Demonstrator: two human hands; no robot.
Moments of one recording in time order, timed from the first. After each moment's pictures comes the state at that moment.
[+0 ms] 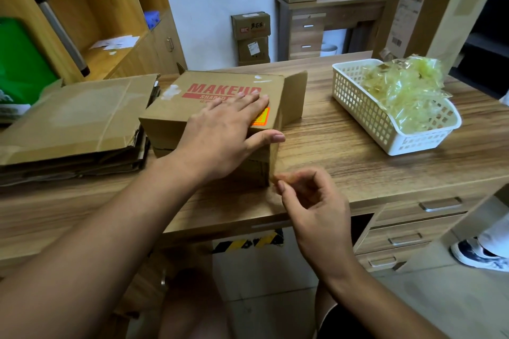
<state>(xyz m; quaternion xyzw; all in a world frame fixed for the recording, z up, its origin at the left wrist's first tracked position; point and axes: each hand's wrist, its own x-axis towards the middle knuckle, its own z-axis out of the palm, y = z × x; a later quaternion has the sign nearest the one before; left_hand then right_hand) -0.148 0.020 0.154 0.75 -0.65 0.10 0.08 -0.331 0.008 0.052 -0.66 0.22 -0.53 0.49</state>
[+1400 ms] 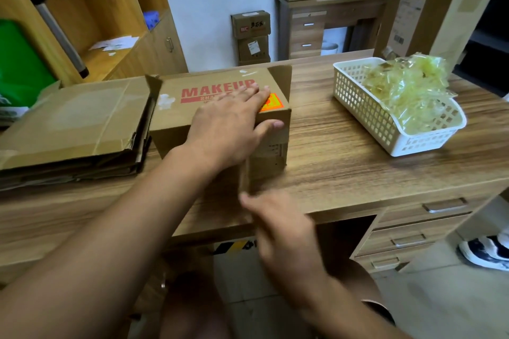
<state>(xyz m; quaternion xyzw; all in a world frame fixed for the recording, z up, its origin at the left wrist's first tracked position) -0.148 -0.006 0.152 0.77 -0.62 0.14 0.10 -0.313 0.028 0.037 -0.82 0.20 -0.49 0.22</state>
